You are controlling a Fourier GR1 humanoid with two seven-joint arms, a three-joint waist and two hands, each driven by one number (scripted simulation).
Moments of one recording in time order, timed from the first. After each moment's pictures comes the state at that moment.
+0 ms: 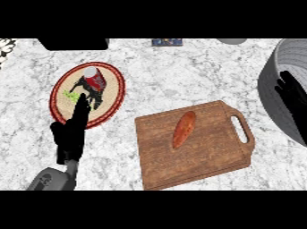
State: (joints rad) left arm -0.14 0.25 -0.32 -1.34 0.27 0.46 -0.02; right arm -0.13 -0.44 -0.04 -1.56 -0.19 0.04 0.12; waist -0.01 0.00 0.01
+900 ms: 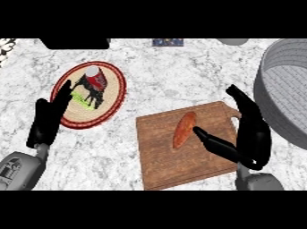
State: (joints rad) left arm -0.24 0.47 -0.30 -1.33 0.24 0.30 0.14; right arm -0.09 -0.04 0.16 -1.56 -0.05 -0.34 -0.60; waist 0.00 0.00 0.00
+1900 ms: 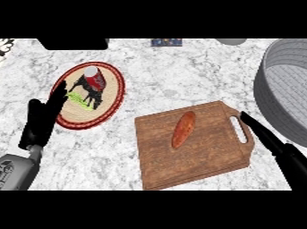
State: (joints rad) left arm -0.22 0.48 -0.26 -1.35 0.22 0.26 0.16; right arm 0.12 -0.57 0.30 -2.07 0.24 0.02 0.31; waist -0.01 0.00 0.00
